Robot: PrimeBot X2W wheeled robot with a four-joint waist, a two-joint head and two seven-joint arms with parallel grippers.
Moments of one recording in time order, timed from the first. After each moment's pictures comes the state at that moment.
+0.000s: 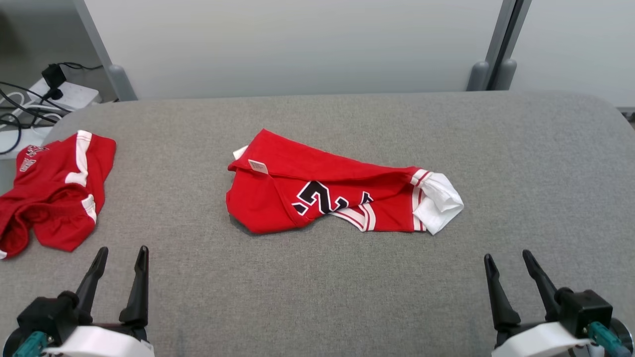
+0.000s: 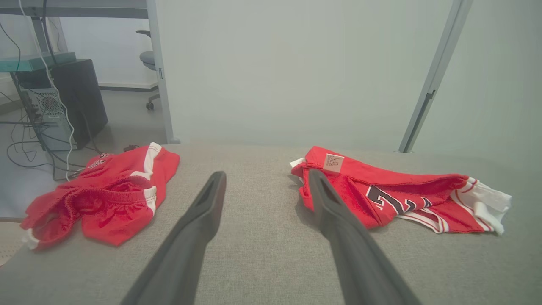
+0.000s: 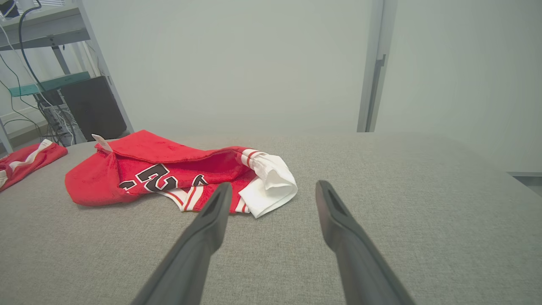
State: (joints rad) left arm 0.01 0.43 -0.25 0.09 -0.61 0.13 -0.25; right arm -0.01 -0.04 0.04 0.21 0.15 0.13 -0.21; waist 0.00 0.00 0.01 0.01
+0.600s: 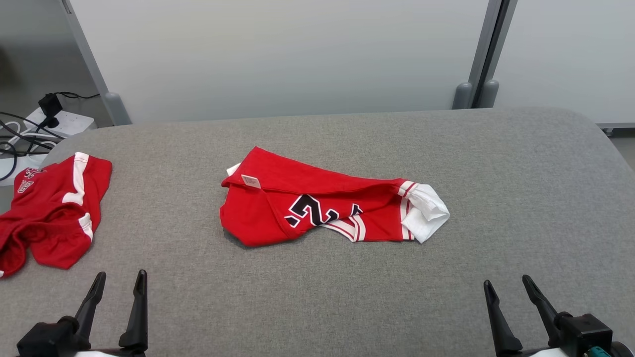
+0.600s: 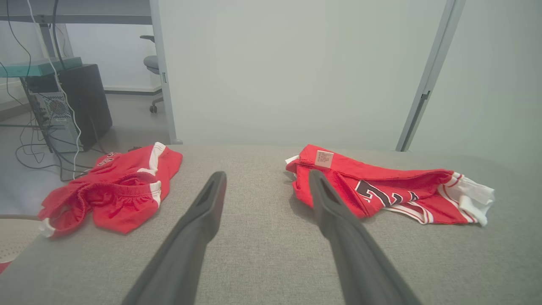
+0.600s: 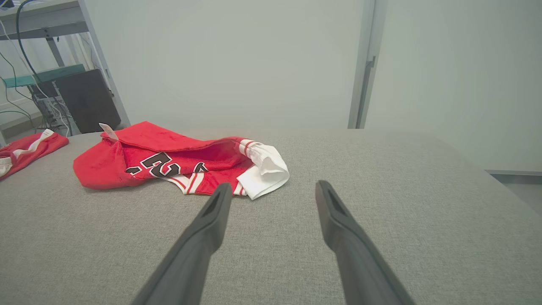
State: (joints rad) left arm 0.13 0.43 -0.24 0.00 -0.60 0.19 -0.23; right arm 0.12 -0.04 0.04 0.11 0.12 0.13 -0.16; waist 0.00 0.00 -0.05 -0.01
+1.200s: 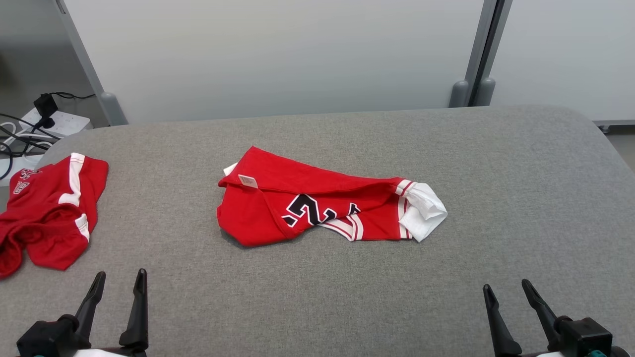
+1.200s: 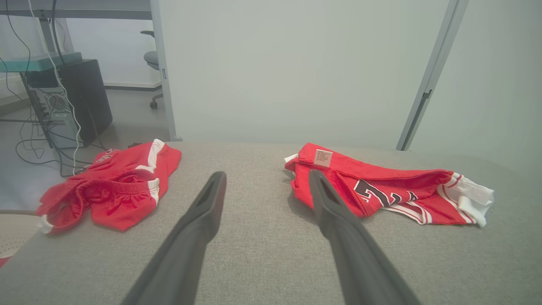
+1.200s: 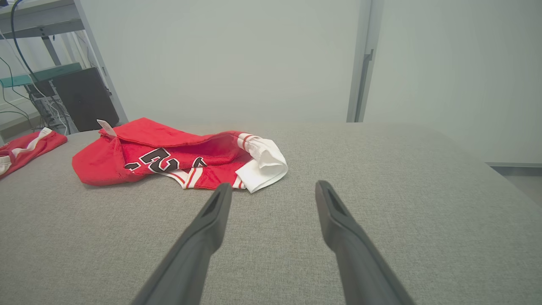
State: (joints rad) left arm 0.14 0.44 -0.24 -0.04 -0.61 0.23 -0.21; right arm 0.13 -0.04 0.05 0.10 0.13 0.13 -0.15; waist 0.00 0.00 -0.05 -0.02
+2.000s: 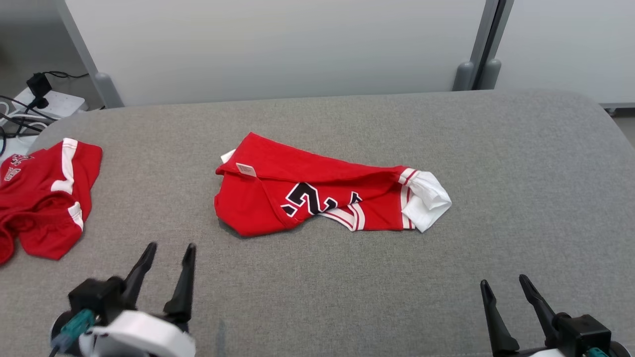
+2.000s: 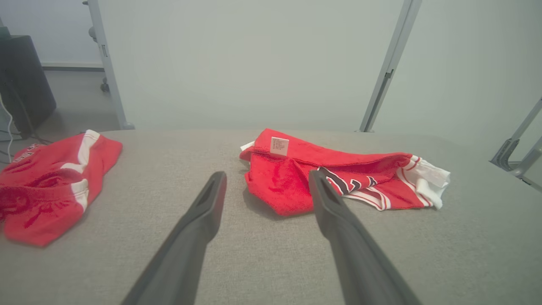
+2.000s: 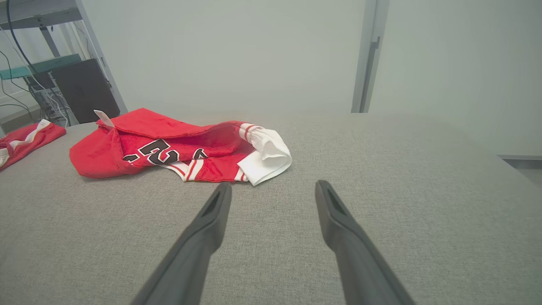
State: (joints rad) left arm 0.03 0.41 -0.34 -0.02 -0.61 0.19 -0.13; right arm 0.13 -0.04 0.05 0.09 0.13 0.13 -0.15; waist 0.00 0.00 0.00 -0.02
